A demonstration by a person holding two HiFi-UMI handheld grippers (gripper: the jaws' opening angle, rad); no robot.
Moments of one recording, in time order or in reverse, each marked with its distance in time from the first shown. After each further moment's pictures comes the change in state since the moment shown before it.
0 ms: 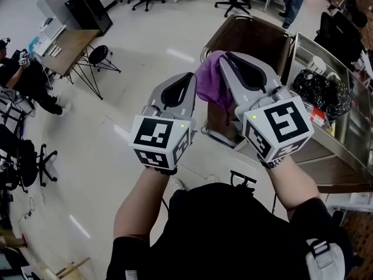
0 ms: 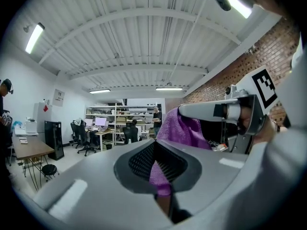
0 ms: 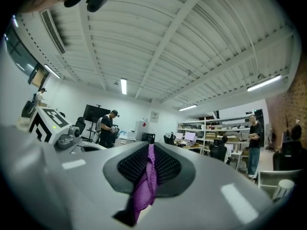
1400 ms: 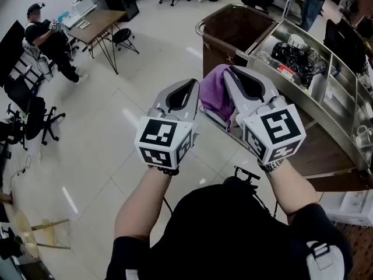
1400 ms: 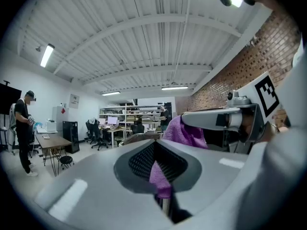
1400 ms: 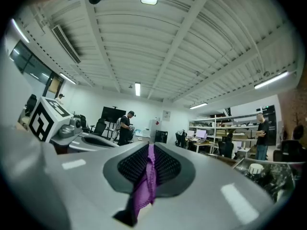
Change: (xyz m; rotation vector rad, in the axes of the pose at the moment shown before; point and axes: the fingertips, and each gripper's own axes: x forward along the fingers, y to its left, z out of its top) left arm -0.205 -0.214 -0.045 0.022 -0.005 0.150; right arm -0.263 0.135 -0.031 -0.019 -0.004 0.144
